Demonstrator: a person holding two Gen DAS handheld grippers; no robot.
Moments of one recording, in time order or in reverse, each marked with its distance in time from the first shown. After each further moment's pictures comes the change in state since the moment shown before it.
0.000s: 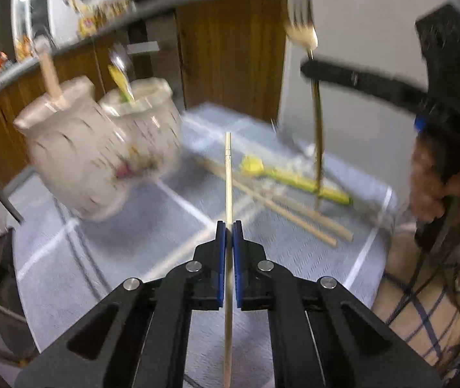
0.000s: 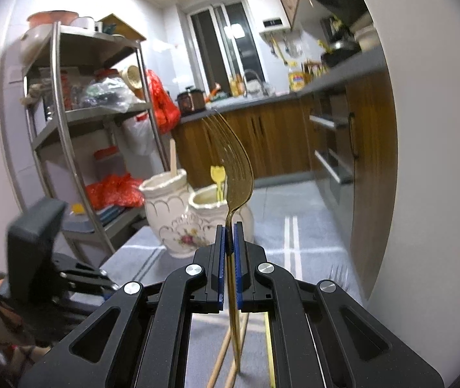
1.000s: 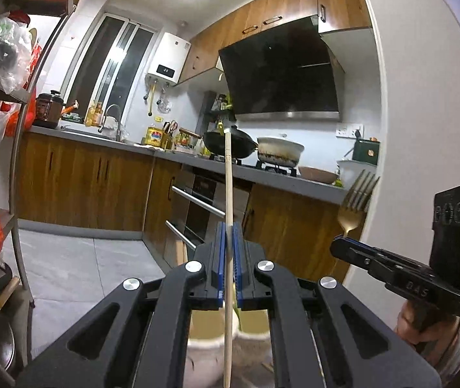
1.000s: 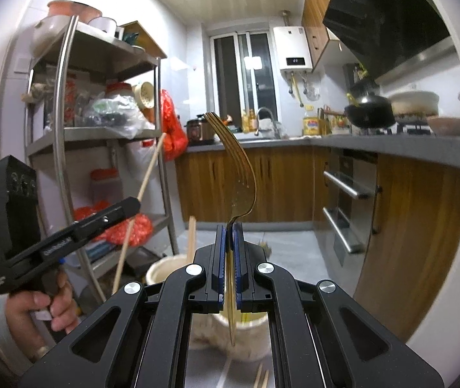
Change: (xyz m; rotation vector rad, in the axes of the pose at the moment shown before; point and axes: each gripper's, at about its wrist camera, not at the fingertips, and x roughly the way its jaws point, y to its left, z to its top) left arm -0.067 0.132 0.073 -0.300 -0.684 0.075; right arm 0.076 0.052 0.097 -0.131 -0.130 -0.022
